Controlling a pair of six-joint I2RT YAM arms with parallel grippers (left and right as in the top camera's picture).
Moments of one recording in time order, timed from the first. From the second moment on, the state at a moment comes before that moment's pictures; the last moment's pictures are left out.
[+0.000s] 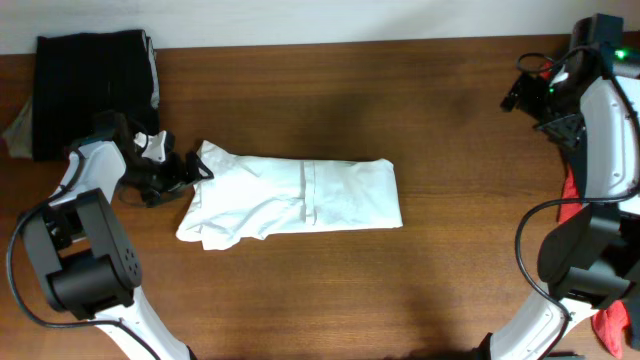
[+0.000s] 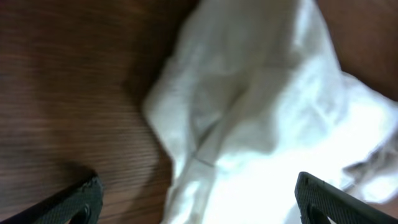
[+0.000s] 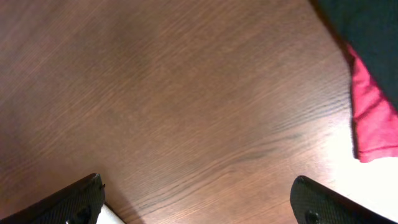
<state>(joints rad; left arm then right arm) 0.28 2.08 1.42 -0.86 0.50 0.04 -0.29 2.00 1.96 -1.25 -0.08 0.36</state>
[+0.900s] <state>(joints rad) 0.28 2.22 1.66 -1.25 0.34 -0.02 -0.31 2.00 1.96 -1.25 -0.08 0.36</state>
